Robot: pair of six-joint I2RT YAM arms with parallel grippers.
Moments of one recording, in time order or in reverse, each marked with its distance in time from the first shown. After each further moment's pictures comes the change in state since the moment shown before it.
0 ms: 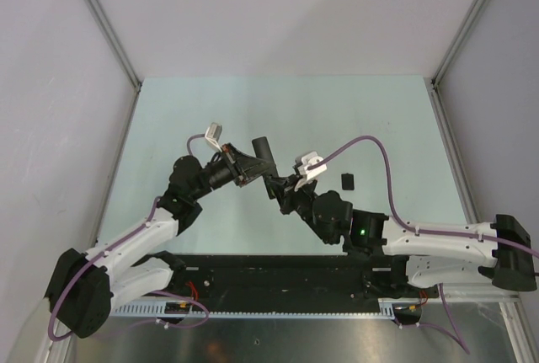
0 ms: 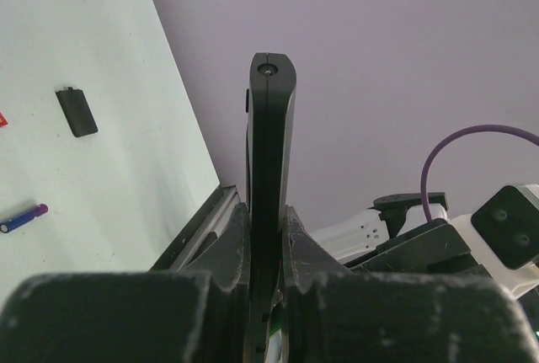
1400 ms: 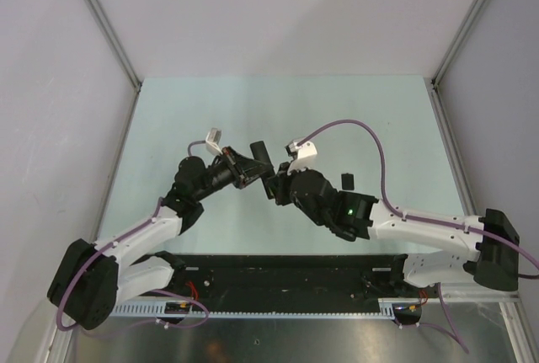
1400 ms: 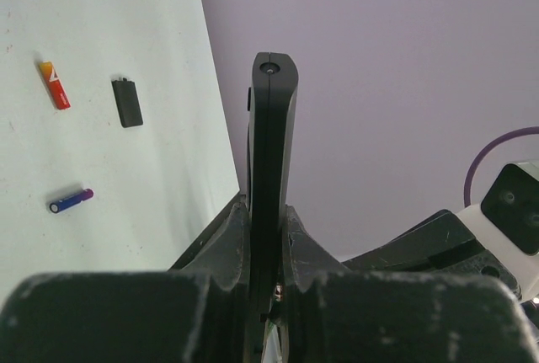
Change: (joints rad) left arm 0.021 0.062 -0.043 0.008 -0.042 -0.036; right arm -0.129 0.125 0.157 -0.333 -0.155 0.296
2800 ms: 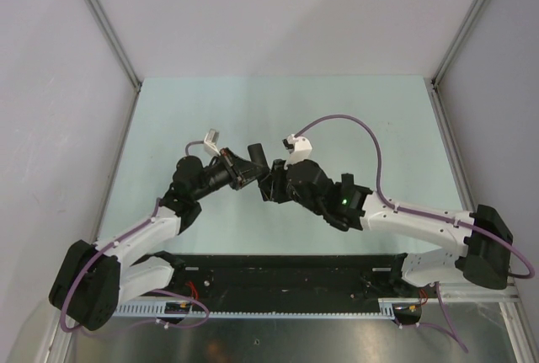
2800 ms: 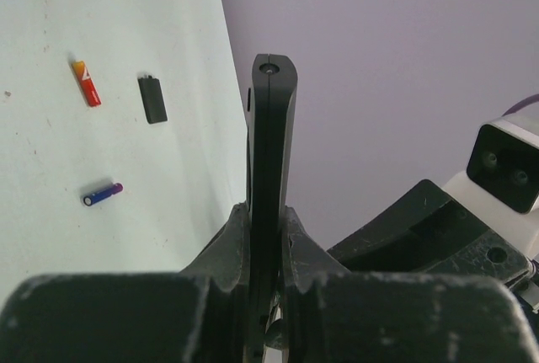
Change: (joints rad) left arm 0.050 0.000 -0.014 -0.029 0.056 0.056; right arm -0.077 0.065 0.035 -0.039 -0.202 0.149
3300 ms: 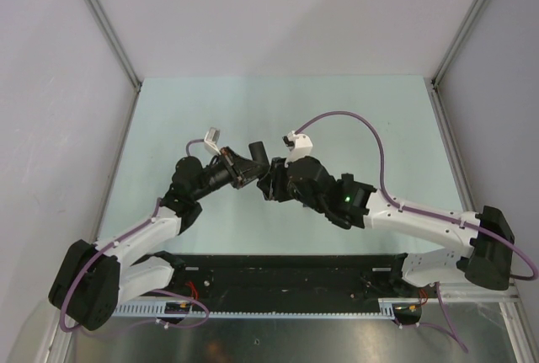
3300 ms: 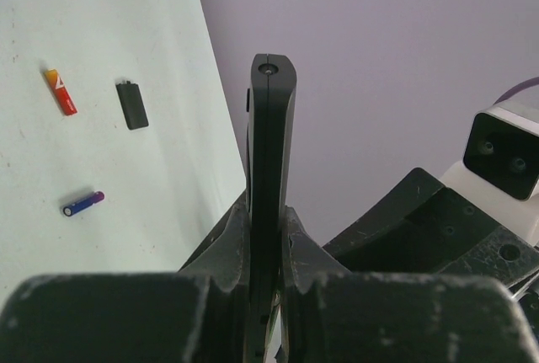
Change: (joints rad) left arm -0.009 0.000 -0.002 0.051 0.004 -0.008; right arm 0.000 -0.013 0.053 -0.078 -0.013 0.005
